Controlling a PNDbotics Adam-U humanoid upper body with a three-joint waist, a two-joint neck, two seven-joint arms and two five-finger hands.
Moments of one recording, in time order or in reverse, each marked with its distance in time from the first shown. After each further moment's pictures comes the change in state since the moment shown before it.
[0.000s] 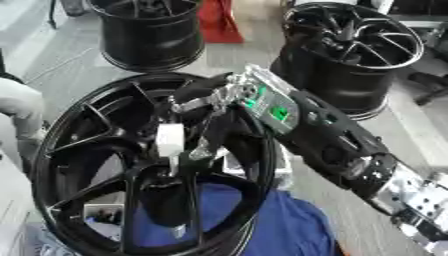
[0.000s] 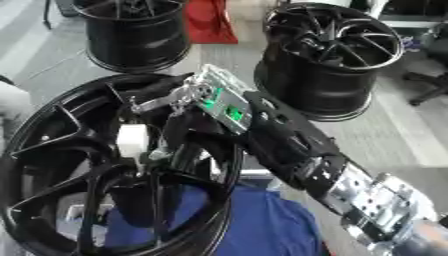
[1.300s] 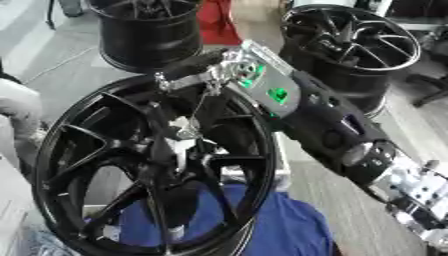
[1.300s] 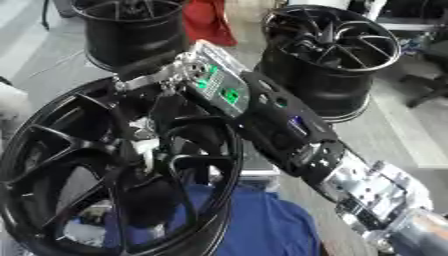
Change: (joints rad) left arm 0.000 0.000 0.000 0.000 0.000 0.001 -0.006; right arm -0.063 -0.010 -0.038 -0.068 -0.057 0.017 0.017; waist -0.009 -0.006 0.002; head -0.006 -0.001
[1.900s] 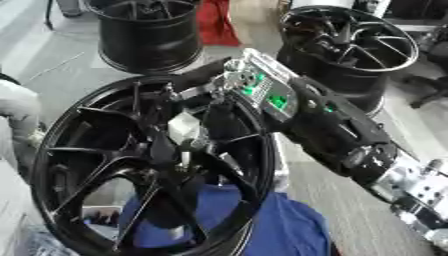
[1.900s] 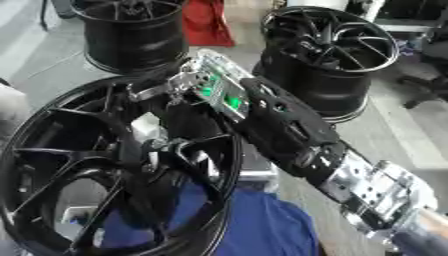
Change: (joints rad) left arm 0.000 0.000 0.000 0.000 0.000 0.000 -0.001; right arm 0.018 -0.004 0.036 0.118 0.163 -0.036 -0.036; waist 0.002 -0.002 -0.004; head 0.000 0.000
